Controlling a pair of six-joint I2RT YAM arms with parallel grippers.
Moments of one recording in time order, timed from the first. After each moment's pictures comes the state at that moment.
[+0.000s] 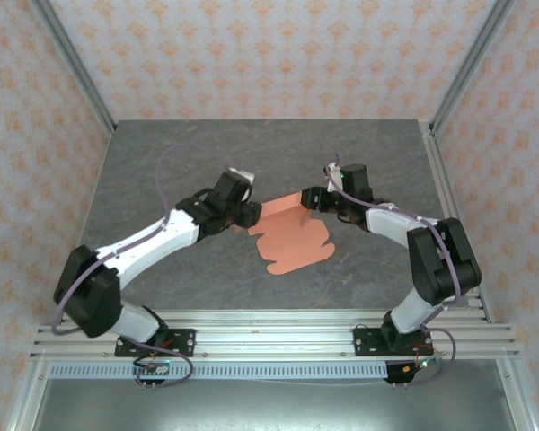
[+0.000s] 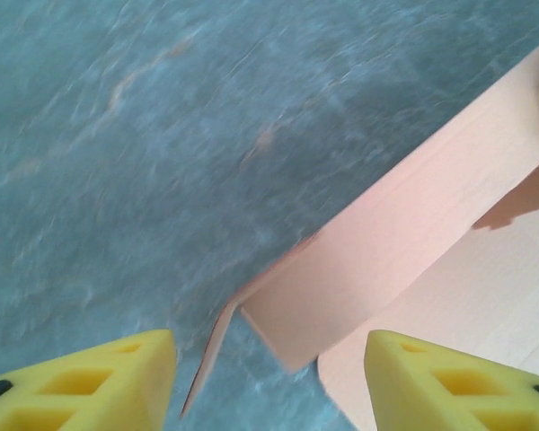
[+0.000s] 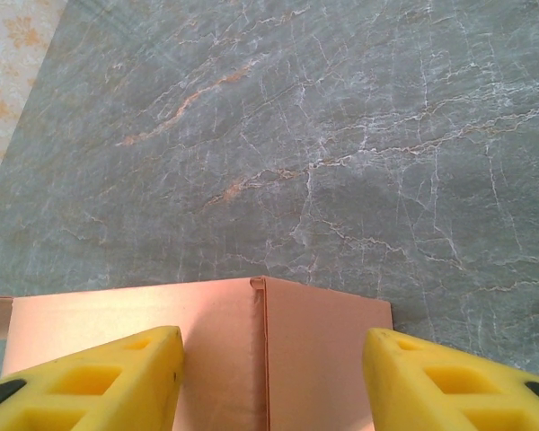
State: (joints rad) left arm -0.60 1.42 1.02 -0.47 -0.18 -0.31; right arm 0.31 1.63 0.87 0.07 -0.46 0.40
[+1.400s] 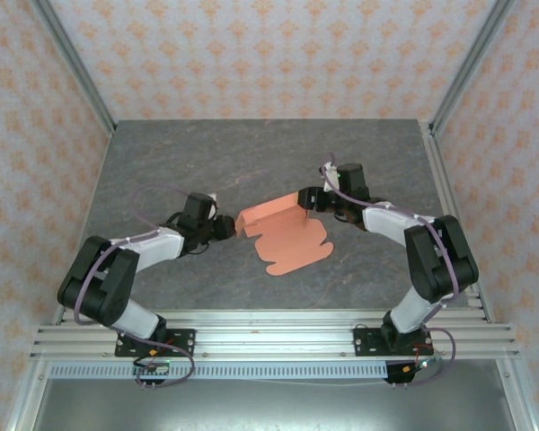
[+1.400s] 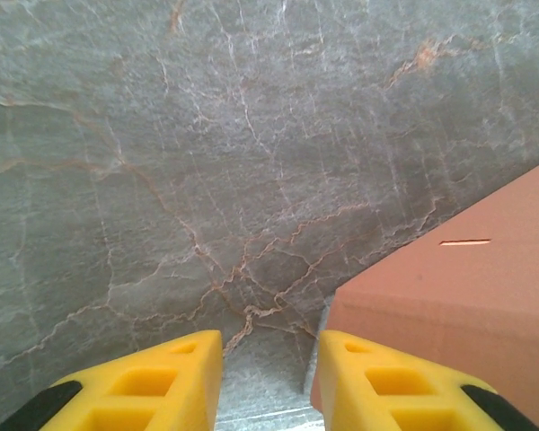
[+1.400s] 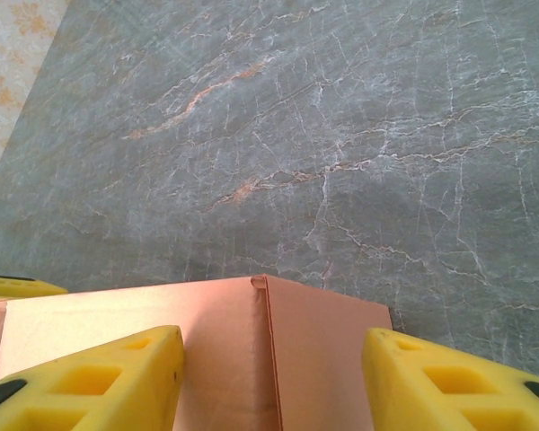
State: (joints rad) left arm -0.33 1.51 0.63 0.01 0.16 -0.57; right arm 0.33 1.65 0.89 0.08 -0.47 0.38
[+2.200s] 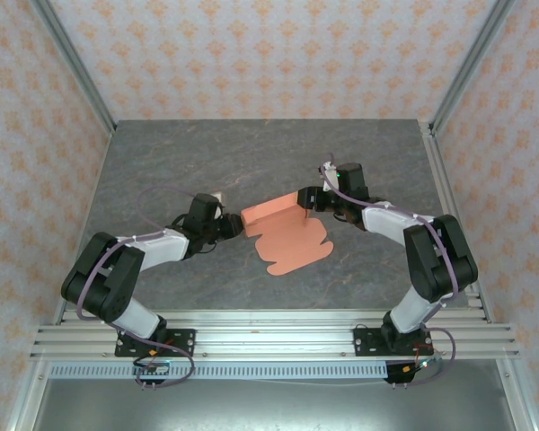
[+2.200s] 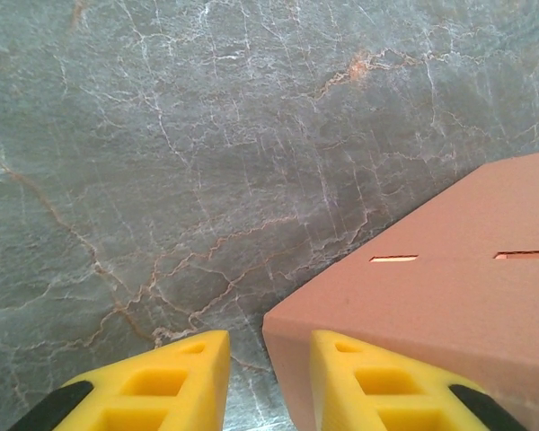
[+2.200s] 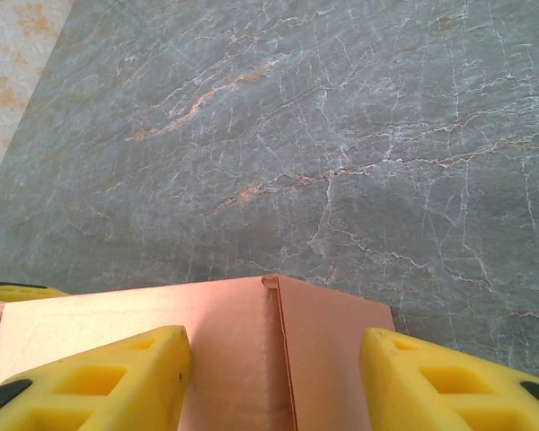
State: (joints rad) left arm -0.37 1.53 0.62 0.14 0.19 -0.67; right arm 0.33 1.65 0.89 0.09 -0.47 0.38
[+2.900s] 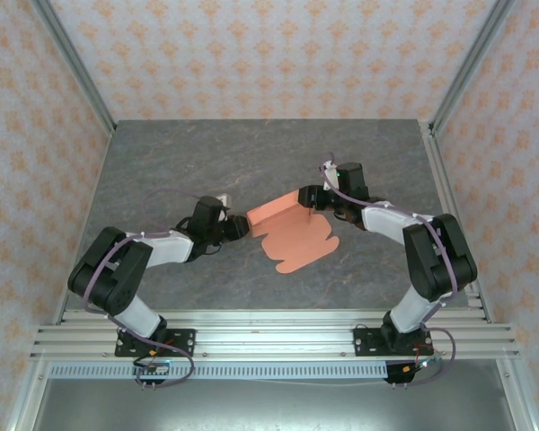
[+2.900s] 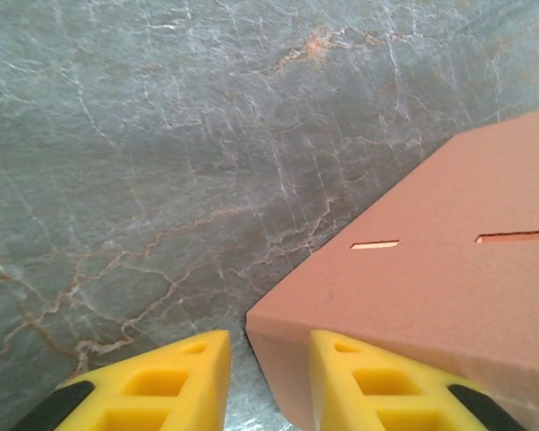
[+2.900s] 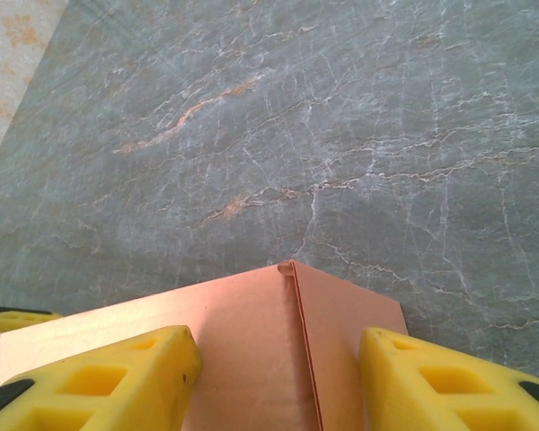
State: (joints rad) left arm -0.41 1.59 0.60 0.26 0.24 -0.70; right arm 0.33 1.66 0.89 0.10 -0.44 0.38
